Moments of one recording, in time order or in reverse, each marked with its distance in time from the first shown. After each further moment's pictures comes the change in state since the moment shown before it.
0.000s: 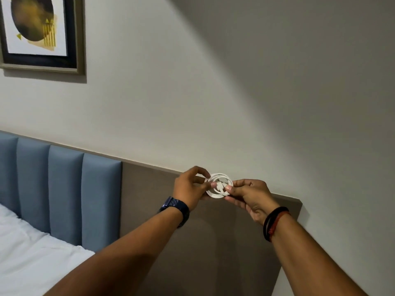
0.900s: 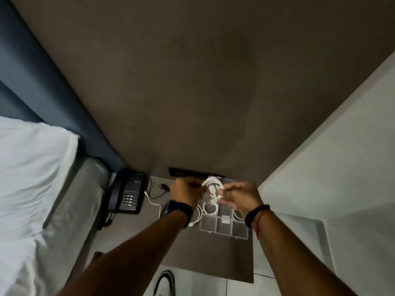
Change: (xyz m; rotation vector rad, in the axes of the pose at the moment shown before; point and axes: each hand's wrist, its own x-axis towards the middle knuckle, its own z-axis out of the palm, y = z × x) left_hand -0.174 -0.374 0.074 0.414 -0.147 -0.834; right_hand 0.012 0.417 -0.066 -0.018 0.114 0.646
